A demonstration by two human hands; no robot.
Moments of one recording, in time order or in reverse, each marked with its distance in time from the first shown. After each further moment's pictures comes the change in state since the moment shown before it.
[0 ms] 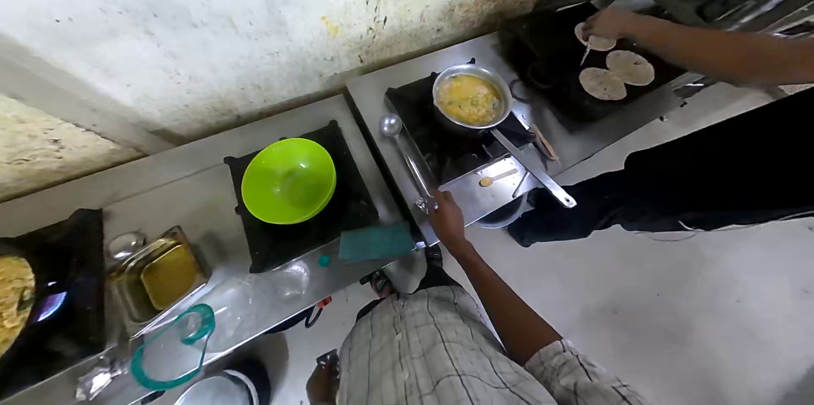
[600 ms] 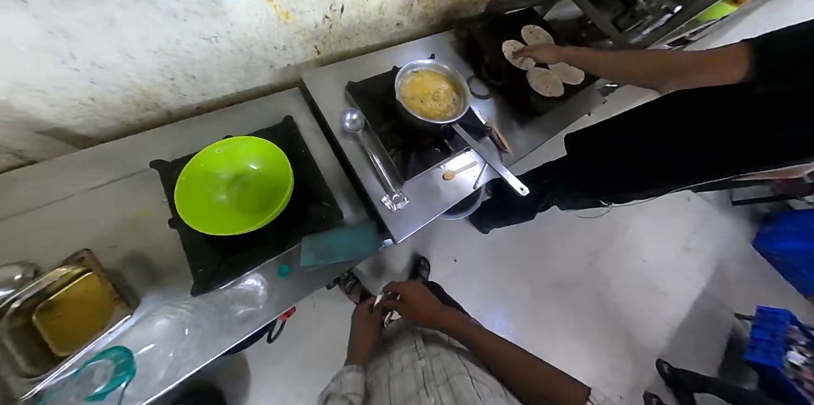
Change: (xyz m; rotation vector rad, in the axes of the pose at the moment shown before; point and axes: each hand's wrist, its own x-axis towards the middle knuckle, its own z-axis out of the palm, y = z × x) left_hand -0.131 0.124 0.130 0.462 -0.628 0.570; right_hand -0.153 0.036 0.004 0.160 -0.820 -0.183
